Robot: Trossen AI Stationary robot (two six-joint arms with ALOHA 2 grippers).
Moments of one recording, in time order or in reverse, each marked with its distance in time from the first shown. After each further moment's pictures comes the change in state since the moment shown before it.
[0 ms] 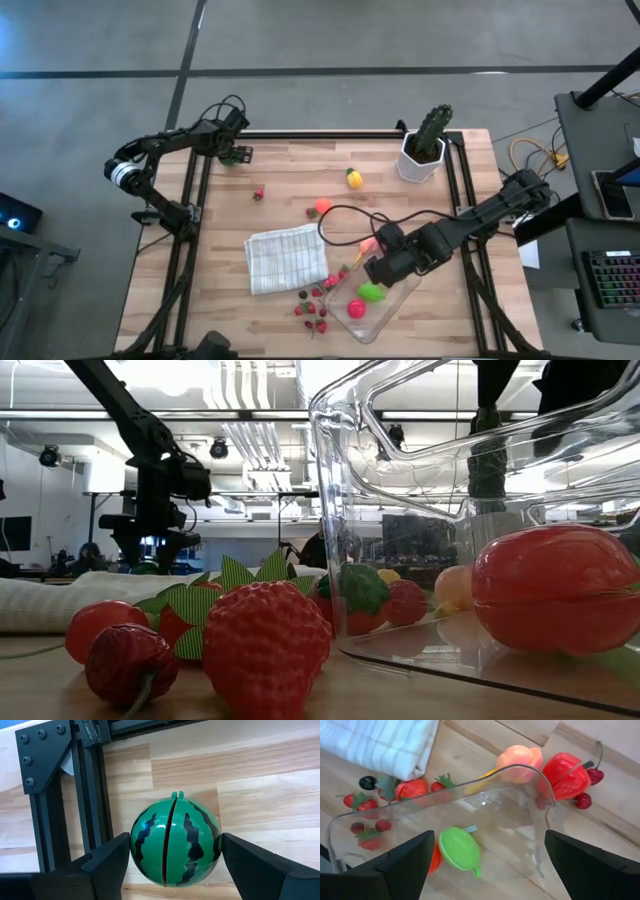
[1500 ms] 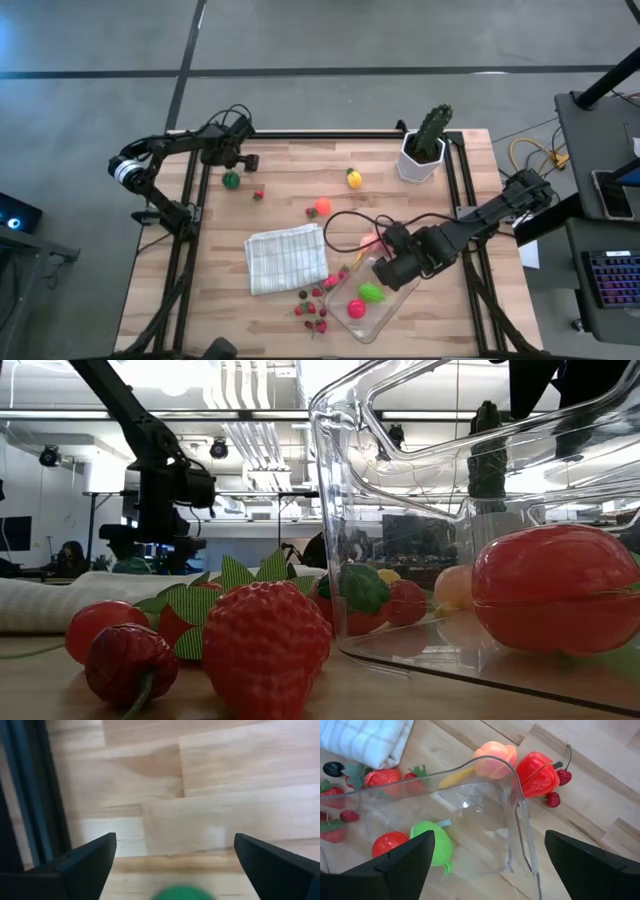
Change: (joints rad) left arm -0.060 0.020 -0.023 -0.010 0.115 -0.089; right arm 0.033 -0.013 -0.013 -0.095 0.022 -0.022
